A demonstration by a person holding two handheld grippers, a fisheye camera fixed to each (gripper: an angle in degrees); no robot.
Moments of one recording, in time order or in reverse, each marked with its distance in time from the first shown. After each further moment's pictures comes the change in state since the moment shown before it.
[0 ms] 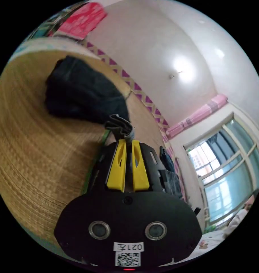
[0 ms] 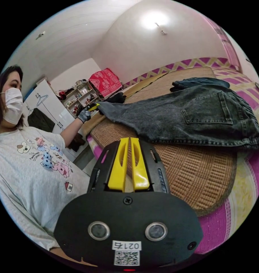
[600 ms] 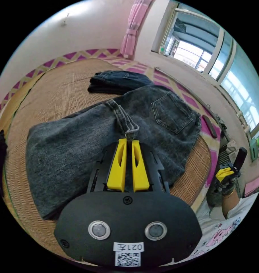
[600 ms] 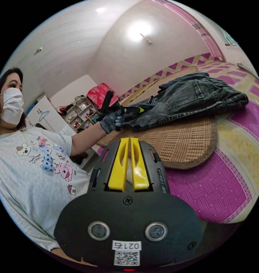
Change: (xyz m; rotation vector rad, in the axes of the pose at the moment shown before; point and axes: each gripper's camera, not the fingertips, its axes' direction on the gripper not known) left arm 0.369 0.344 0.357 -0.521 0.007 0.677; right arm 0.044 0.058 -0.109 0.131 -0.019 0.103
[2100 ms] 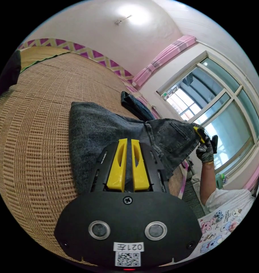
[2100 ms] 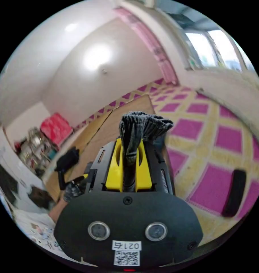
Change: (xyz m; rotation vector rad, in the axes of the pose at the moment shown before) left arm -0.192 0.143 -0.058 0.278 0.386 -0.344; right arm -0.051 -0.286 0.062 0.195 0.545 0.060
